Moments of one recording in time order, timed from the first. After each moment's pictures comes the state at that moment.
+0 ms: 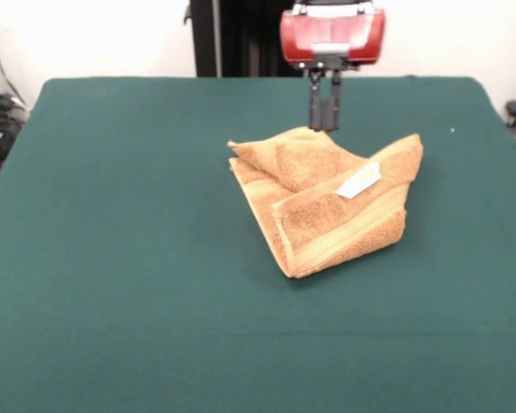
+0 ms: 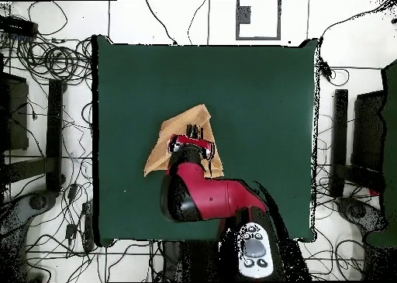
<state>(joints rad) -0.11 -0.71 -0.06 1.90 -0.32 -0.29 2.18</state>
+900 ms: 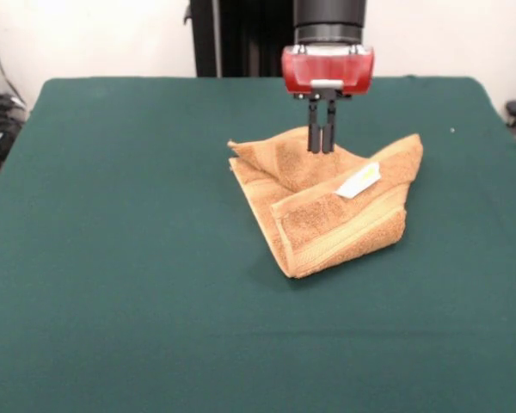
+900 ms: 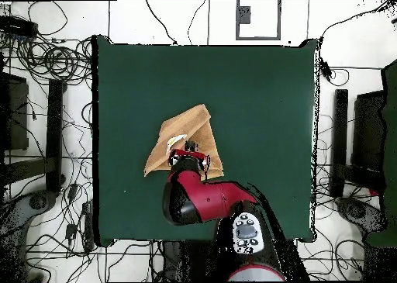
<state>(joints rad) -0.11 -0.60 -0.06 1.90 -0.38 -0.29 2.18</state>
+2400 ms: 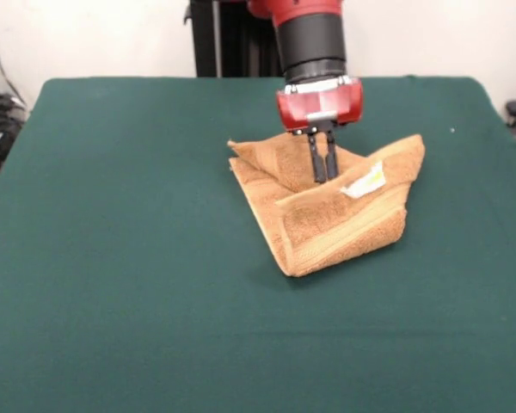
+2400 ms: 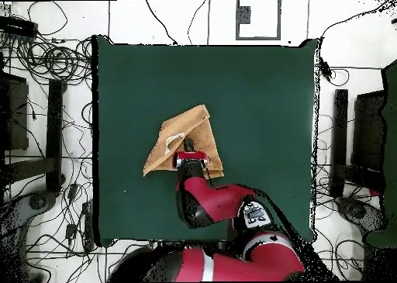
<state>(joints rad) -0.20 -0.42 -0.03 1.86 -0.53 -0.69 2.18</state>
